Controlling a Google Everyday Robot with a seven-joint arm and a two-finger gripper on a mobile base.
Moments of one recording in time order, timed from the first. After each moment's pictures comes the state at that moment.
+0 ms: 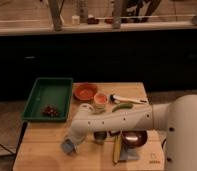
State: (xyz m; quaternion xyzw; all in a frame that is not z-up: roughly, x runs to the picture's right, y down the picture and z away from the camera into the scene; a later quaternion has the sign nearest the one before) arm -0.135 0.302 0.770 -0.29 -0.29 -0.30 0.86
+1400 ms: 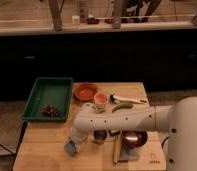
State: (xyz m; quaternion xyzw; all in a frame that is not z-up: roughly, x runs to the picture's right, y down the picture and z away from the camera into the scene) arm -0.126 0.298 0.769 -0.30 -0.30 -0.29 0.86
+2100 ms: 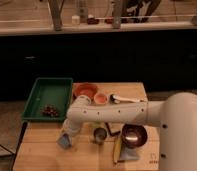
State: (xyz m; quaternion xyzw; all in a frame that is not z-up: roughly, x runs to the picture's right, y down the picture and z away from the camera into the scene) arm -0.178 0.264 0.771 -0.28 -0.33 -0.34 0.83
